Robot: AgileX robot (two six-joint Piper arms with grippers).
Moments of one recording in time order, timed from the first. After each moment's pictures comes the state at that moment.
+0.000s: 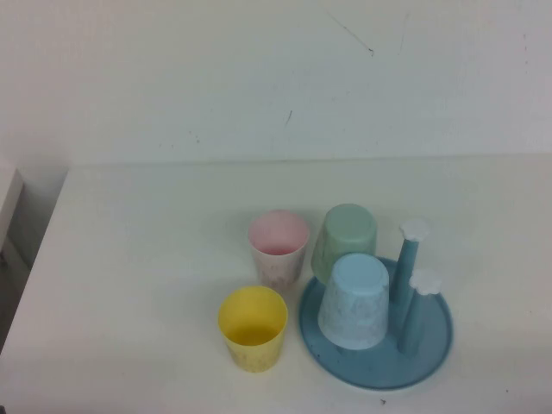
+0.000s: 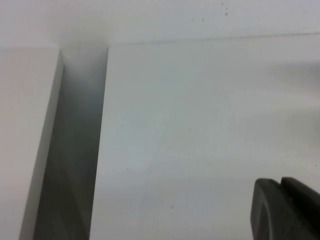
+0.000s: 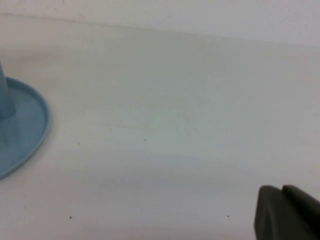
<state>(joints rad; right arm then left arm) -0.03 -0.01 0.03 -0.03 0.42 -0.09 -0.07 -0.01 0.02 -0.08 0.37 0.00</state>
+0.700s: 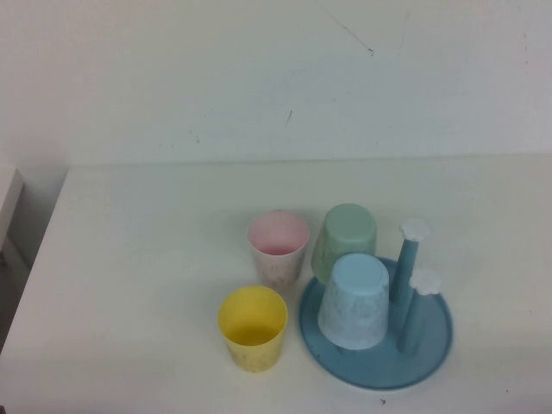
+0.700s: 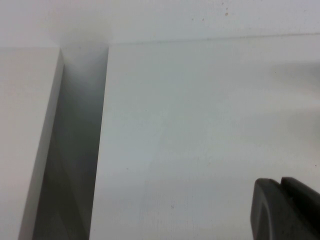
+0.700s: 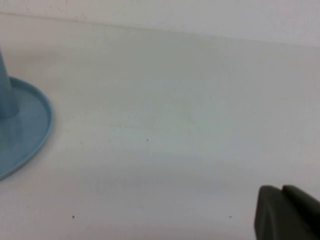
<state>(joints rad) -0.03 -0.01 0.03 -0.03 0.42 -0.09 -0.07 -0.01 0.02 -0.08 0.37 0.00</state>
